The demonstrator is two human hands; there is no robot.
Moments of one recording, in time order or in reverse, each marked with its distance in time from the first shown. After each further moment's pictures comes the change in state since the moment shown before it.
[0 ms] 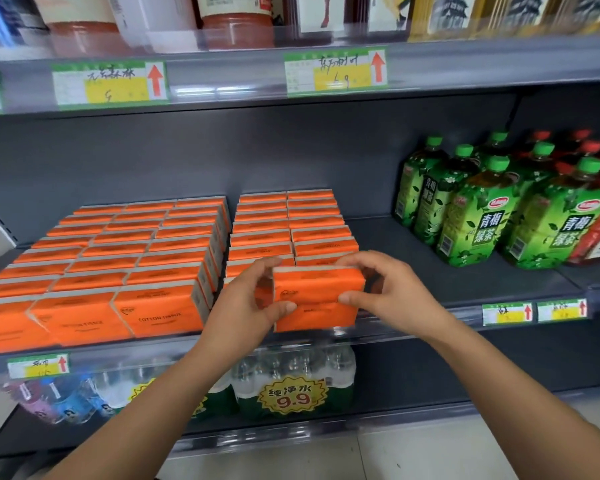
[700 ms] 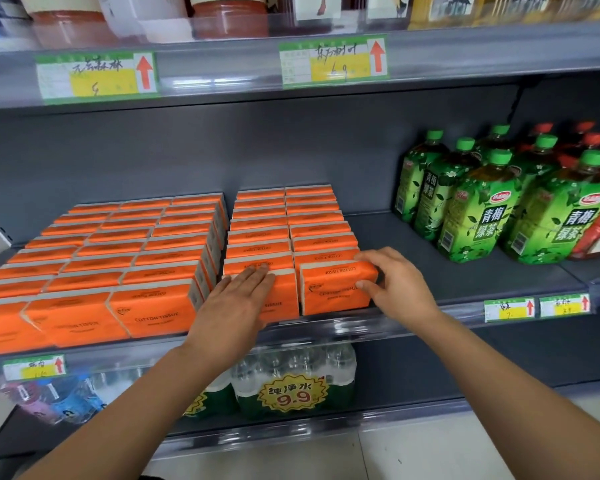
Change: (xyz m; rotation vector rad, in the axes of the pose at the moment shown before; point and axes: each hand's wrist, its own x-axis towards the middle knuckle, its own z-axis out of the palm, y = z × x) left_hand 0.009 -0.038 -0.001 0.928 -0.127 0.310; right_hand 0.010 0.040 0.003 -0.380 0.127 0.087
